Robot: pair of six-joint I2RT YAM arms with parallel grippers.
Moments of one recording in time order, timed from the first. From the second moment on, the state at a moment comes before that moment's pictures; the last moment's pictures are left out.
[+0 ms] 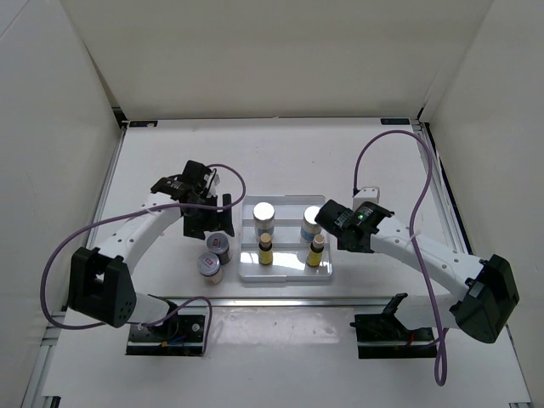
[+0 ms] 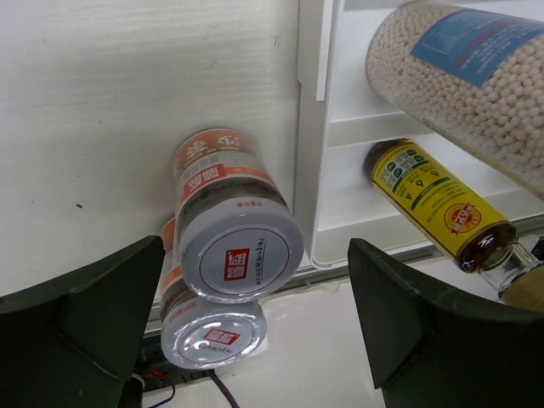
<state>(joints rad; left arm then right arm) -0.36 1.37 1.07 -0.92 0.16 -0.38 0.86 1.26 1.00 -1.26 0.74 0.91</state>
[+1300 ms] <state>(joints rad) -0.40 1.66 1.95 -1.24 -0.02 -0.38 0.86 1.25 1.00 -1.25 0.74 0.91</state>
